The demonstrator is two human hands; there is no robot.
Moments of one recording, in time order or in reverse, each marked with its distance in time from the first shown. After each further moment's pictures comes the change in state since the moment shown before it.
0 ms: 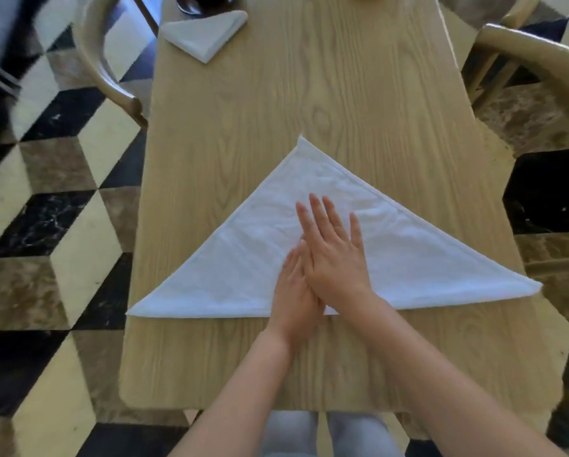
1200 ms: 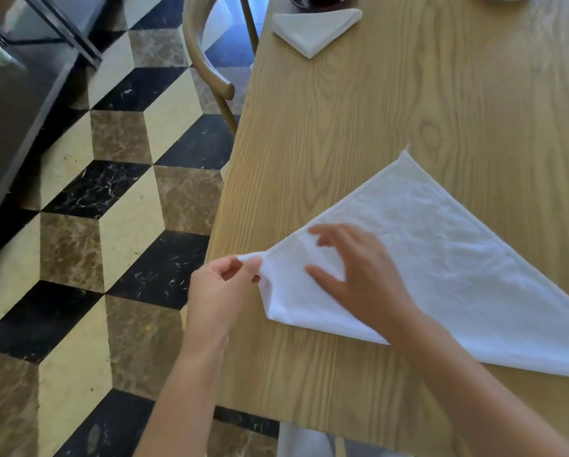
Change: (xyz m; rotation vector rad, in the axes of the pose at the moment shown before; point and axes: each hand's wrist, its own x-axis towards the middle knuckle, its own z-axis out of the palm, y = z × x) left_hand -0.067 -0.093 -0.151 -0.768 0.459 -0.673; right_hand 0.023 -0.082 -0.015 0.384 0.093 -0.334
